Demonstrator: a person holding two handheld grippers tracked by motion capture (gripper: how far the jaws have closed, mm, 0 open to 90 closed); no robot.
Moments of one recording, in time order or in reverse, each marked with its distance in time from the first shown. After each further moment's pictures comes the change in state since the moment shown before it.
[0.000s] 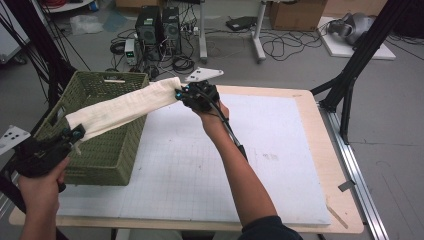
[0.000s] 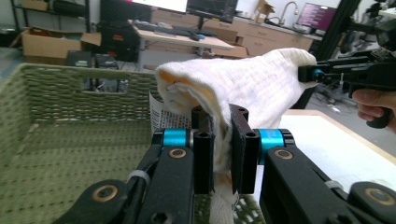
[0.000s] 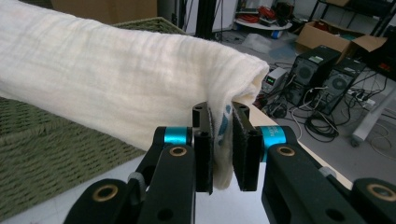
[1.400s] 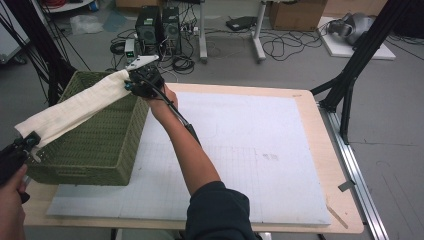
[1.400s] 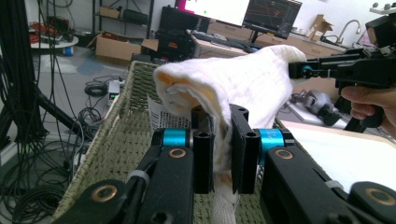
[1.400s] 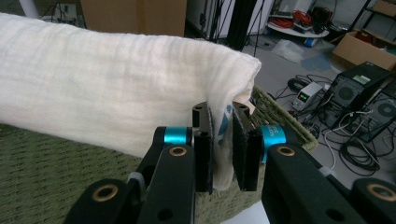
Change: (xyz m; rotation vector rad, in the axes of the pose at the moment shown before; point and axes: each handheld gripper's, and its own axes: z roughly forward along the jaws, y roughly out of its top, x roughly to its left) left arm 0.059 -0.004 -0.049 -0.049 0.203 -0.059; right arm 0.048 0.057 0.128 0.020 0.099 -0.068
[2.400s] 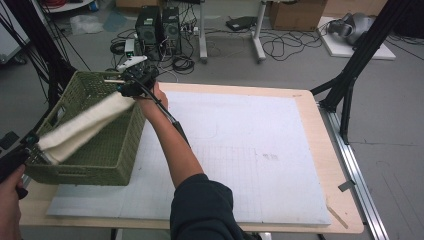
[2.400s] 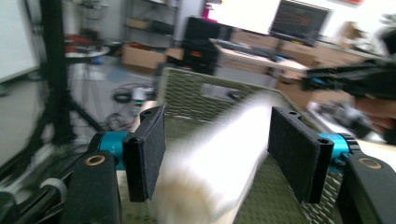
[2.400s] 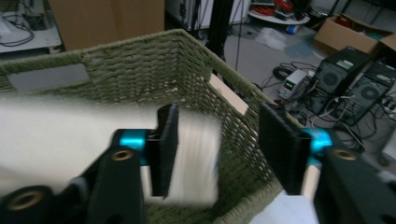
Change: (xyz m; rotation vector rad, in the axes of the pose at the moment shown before) left arm 0.019 -0.006 0.006 -0.040 0.120 0.010; right arm 0.000 -0.001 0.041 0.036 -0.085 0.043
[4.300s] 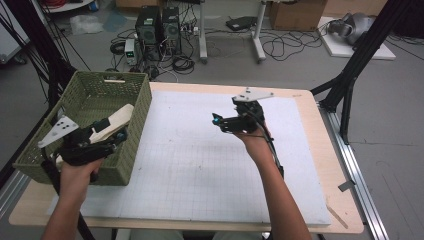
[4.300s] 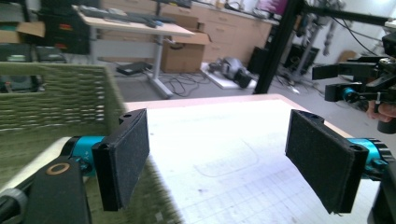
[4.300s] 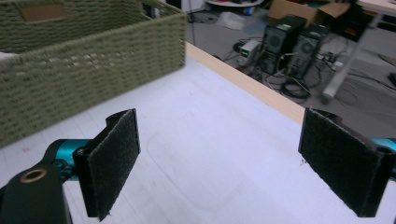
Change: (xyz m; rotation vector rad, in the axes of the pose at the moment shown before) left arm -0.154 -0.018 0.065 0.145 -0.526 0.078; right arm -0.082 -0.148 -0.263 -0.004 -0.122 0.135
